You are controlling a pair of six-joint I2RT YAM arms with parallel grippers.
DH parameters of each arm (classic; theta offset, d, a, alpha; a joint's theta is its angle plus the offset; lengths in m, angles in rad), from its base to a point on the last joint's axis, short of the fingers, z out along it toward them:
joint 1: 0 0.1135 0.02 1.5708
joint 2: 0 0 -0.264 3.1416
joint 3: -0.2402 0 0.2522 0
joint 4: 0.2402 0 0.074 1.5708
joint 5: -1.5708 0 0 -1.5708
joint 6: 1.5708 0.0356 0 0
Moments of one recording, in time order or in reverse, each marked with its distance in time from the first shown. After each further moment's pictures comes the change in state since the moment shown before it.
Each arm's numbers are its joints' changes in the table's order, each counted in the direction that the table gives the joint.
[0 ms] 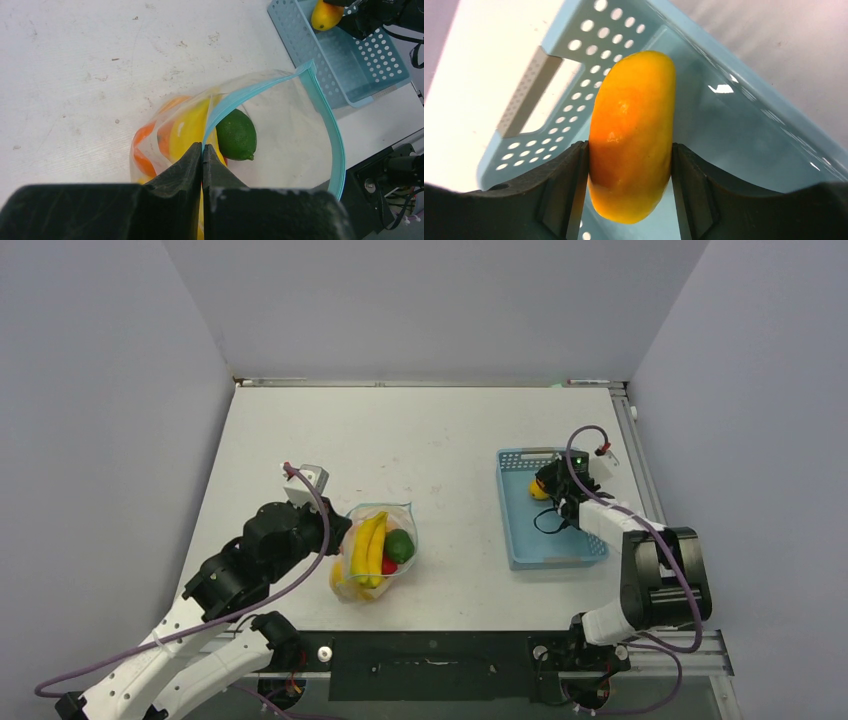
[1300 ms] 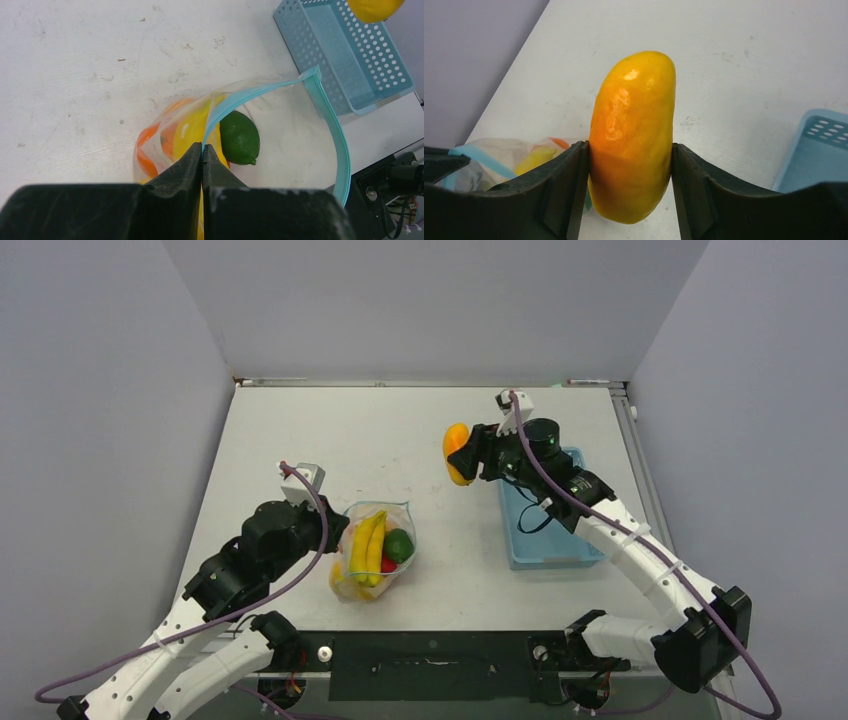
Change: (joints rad) left arm 0.036 0.002 0.006 -0.008 -0.006 -0.005; right arm 0.447 0.300 -0.380 0.304 0.428 -0.522
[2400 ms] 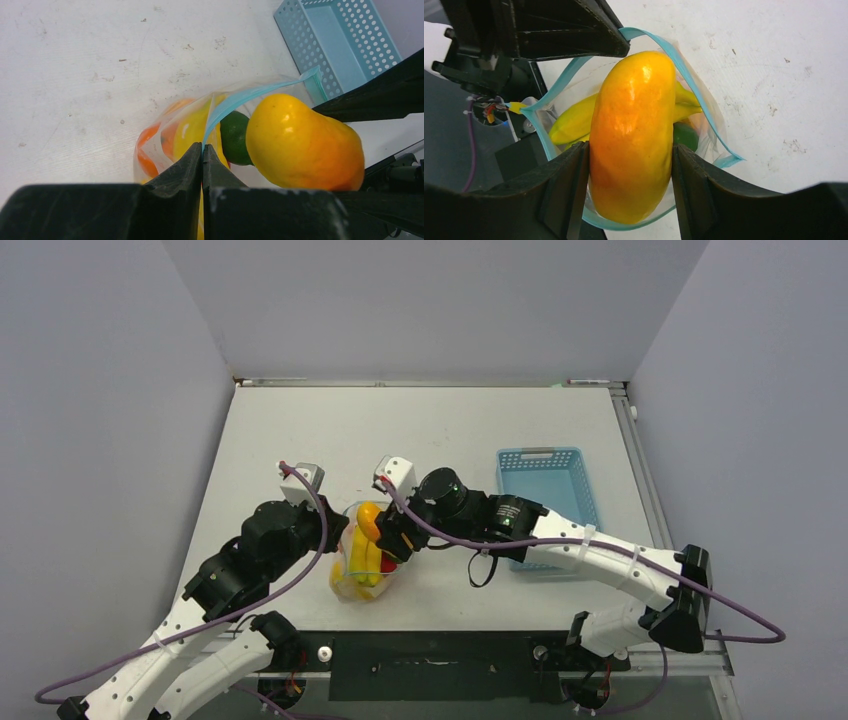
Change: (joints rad) left arm 0.004 0.001 0.000 0.000 0.002 0.000; right arm 0.591 -0.168 -0.217 0.199 -0.065 -0.322
